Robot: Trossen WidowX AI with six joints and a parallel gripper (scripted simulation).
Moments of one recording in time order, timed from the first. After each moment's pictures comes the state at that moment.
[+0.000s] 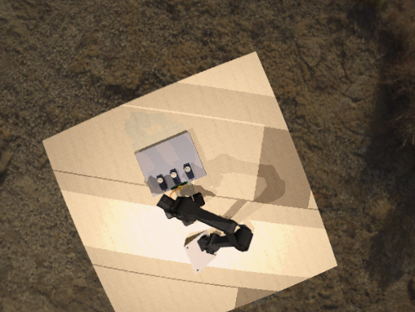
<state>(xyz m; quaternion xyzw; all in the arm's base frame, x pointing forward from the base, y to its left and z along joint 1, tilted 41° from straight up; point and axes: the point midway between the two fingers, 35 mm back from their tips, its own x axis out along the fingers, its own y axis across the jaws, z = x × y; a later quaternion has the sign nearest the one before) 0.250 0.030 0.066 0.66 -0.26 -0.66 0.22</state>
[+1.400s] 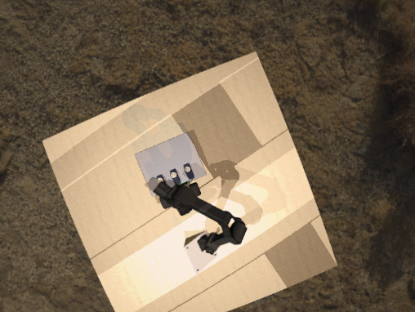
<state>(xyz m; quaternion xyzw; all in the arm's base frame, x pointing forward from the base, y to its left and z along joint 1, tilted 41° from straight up) 0.301 0.025 0.067 0.67 -0.26 -0.66 0.22</state>
